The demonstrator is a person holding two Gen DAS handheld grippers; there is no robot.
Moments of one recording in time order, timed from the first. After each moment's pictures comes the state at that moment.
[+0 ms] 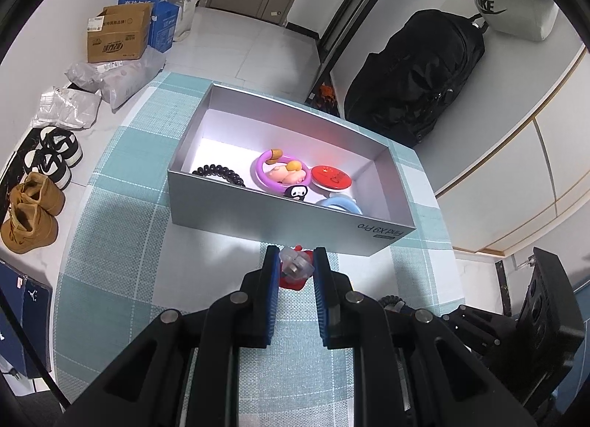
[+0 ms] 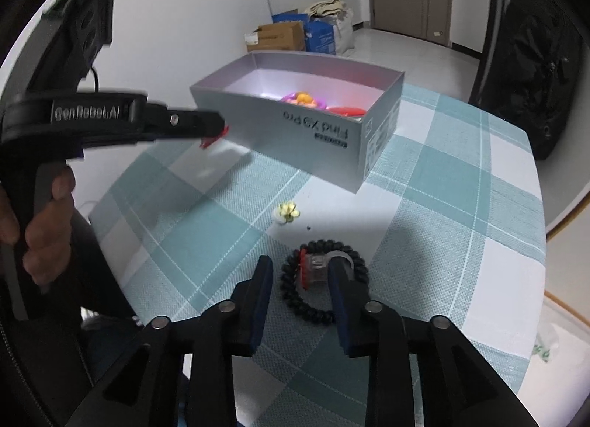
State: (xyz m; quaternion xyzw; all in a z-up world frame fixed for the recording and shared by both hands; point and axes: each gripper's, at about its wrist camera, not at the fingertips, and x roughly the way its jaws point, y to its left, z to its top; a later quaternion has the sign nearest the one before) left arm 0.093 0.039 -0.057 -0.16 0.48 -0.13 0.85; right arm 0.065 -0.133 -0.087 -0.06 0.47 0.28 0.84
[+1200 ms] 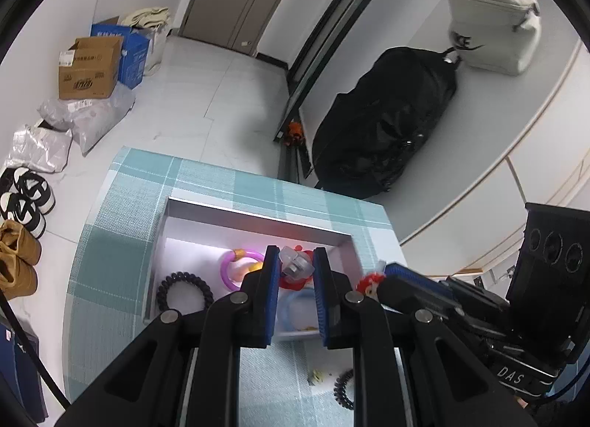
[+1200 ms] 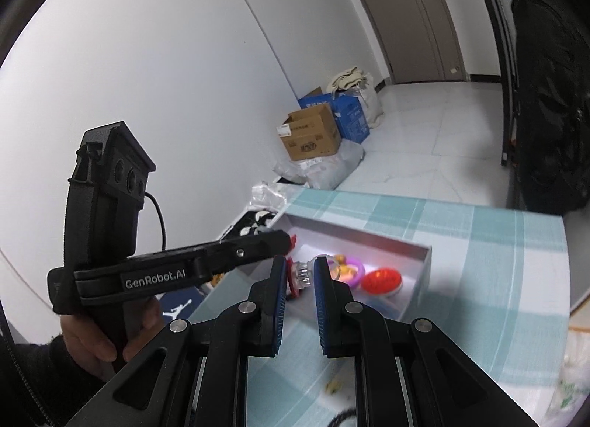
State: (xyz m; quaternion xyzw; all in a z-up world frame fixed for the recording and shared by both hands) left arm 0.143 0.045 -0.024 -0.18 0.42 -0.18 0.87; right arm 0.148 -0.122 -0.009 0.09 0.37 0.35 0.86
